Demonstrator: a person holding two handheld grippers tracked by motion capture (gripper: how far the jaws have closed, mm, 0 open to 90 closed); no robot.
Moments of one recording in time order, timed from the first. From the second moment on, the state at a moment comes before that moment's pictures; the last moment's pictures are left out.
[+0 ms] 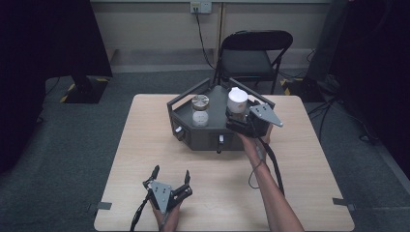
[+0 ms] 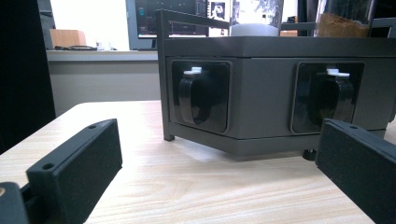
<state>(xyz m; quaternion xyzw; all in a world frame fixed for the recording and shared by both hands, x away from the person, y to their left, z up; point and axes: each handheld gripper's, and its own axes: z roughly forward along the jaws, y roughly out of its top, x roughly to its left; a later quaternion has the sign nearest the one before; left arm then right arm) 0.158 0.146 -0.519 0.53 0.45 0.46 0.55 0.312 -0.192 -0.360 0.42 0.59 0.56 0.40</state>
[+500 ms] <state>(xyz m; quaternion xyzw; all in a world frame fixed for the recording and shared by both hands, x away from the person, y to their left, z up) 0.158 0.145 -0.519 0.53 0.45 0.46 0.55 0.270 -0.204 -0.369 0.41 0.58 0.58 0.41</state>
